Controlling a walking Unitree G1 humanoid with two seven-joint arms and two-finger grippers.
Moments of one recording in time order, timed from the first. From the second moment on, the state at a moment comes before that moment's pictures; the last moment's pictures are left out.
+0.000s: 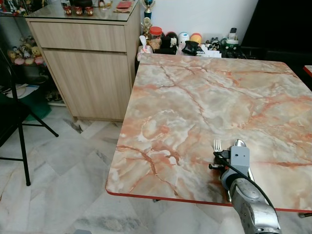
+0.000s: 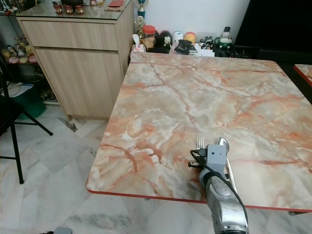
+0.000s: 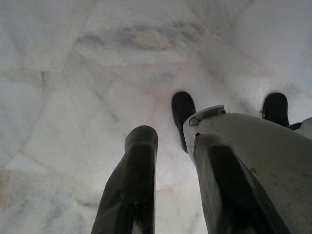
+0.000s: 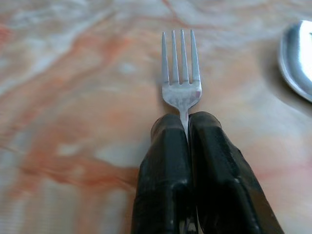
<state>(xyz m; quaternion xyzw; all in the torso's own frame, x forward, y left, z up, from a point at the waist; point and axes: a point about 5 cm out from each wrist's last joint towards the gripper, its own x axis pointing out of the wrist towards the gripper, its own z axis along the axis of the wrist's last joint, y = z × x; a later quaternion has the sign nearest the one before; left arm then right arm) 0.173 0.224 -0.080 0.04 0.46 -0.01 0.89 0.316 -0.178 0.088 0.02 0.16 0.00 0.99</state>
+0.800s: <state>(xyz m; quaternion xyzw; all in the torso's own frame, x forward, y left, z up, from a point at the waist) 0.181 0.223 -0.077 0.05 0.45 -0.01 0.89 0.326 -0.175 0.162 0.00 -0.06 -0.01 1.00</state>
